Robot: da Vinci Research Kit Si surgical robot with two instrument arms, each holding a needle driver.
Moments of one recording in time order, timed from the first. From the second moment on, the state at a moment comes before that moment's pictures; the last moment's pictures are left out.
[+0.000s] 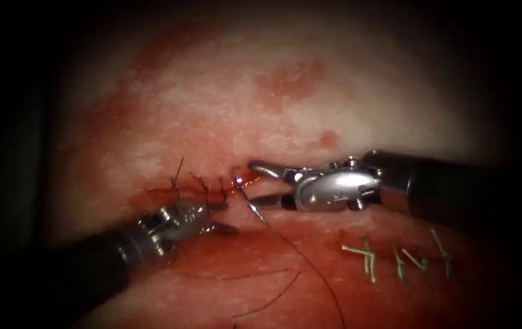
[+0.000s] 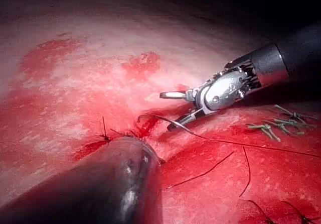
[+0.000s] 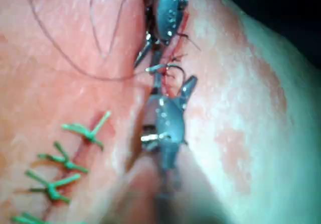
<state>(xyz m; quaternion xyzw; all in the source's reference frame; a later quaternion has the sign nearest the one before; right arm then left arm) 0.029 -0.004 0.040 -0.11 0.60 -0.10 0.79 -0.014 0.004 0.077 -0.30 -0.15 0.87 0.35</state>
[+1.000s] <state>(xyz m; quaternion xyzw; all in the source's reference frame) 0.035 -0.003 0.040 0.04 0.55 -0.33 0.76 -0.013 0.004 0.077 -0.30 -0.15 0.87 0.35</state>
